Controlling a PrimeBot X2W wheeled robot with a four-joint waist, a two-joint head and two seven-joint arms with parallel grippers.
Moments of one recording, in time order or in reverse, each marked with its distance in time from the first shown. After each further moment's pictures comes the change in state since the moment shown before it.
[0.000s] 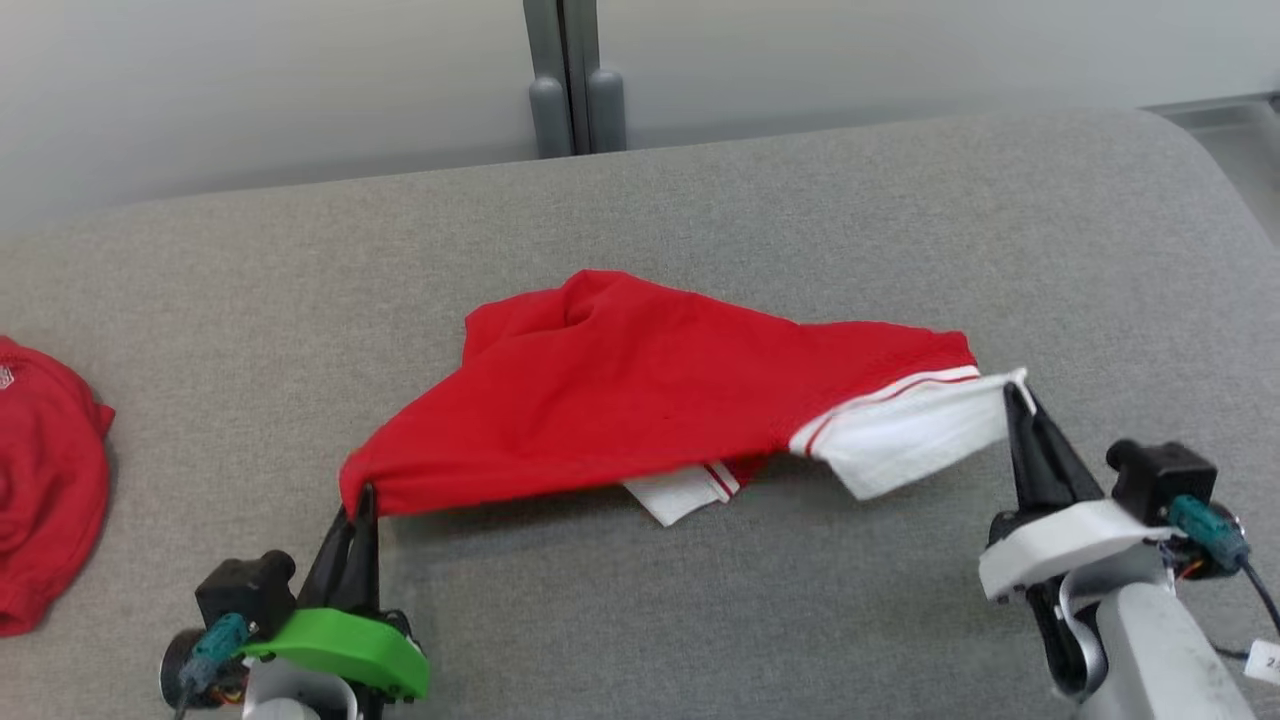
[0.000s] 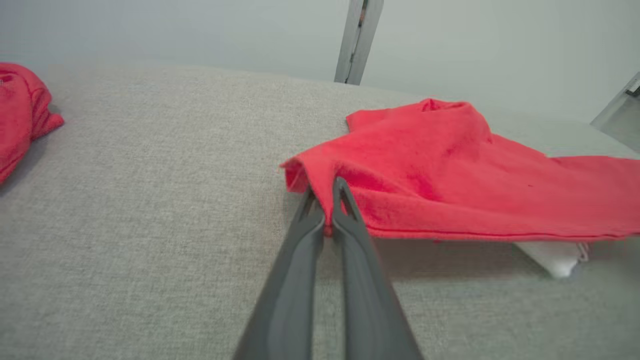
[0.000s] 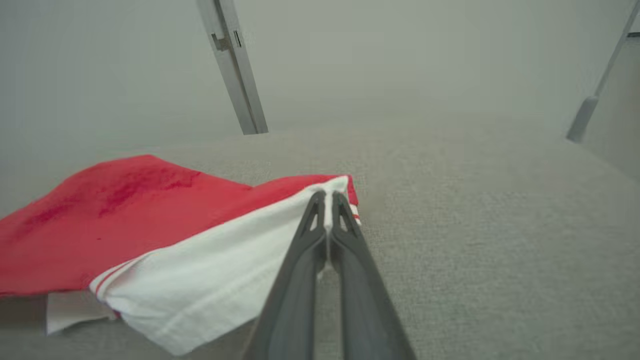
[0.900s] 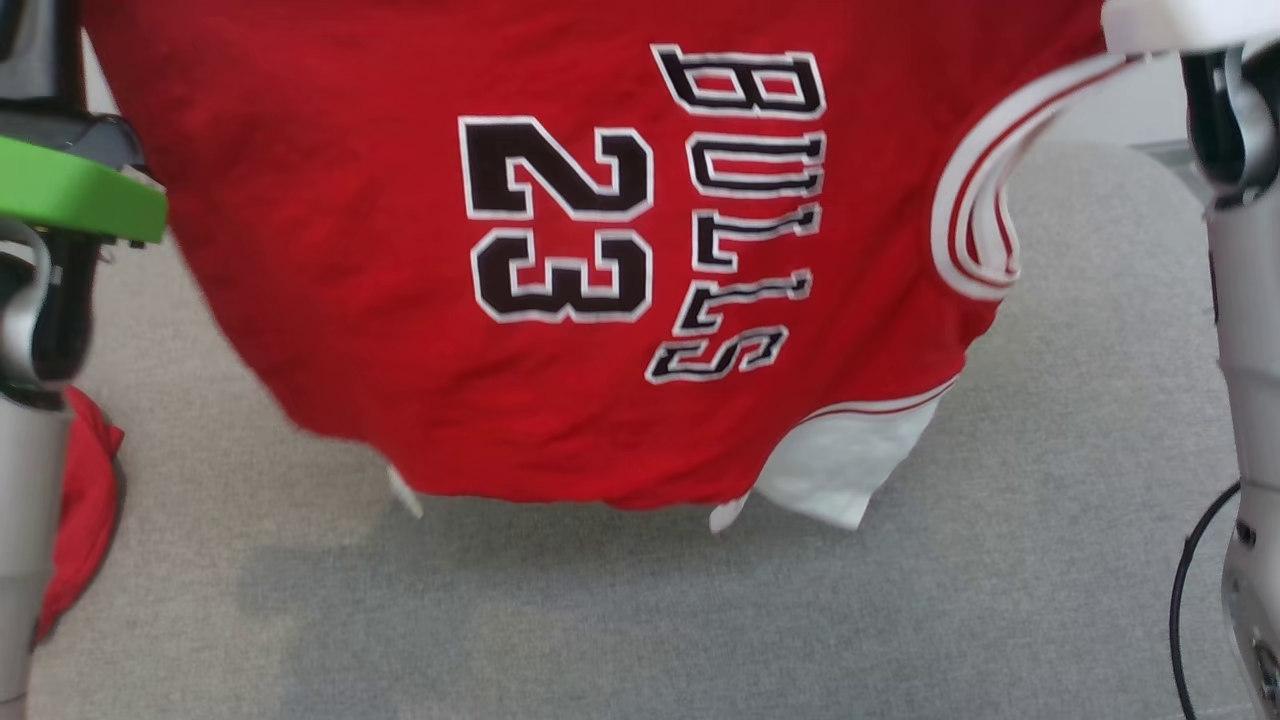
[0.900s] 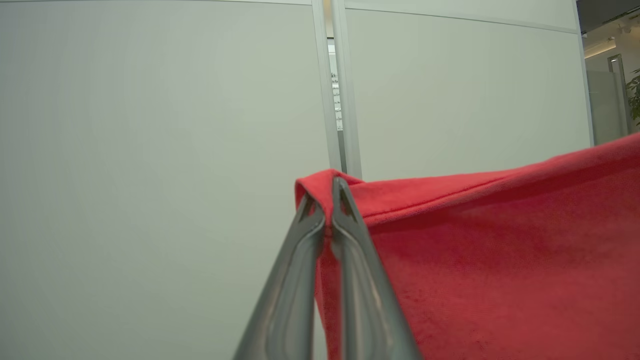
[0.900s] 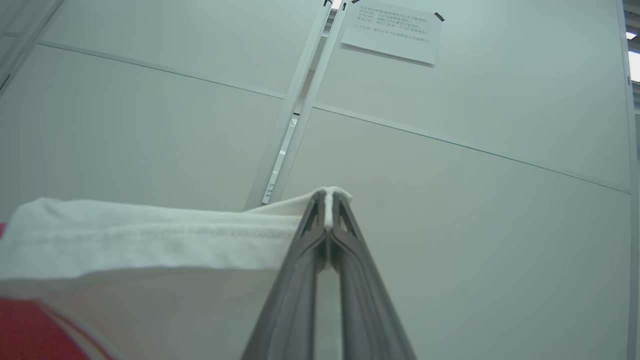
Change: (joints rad) left arm -0.670 0.347 -0.085 -0.193 -0.175 0.000 0.126; right arm -0.783 -0.175 0.114 -0.147 -0.103 0.000 0.040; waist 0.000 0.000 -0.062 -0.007
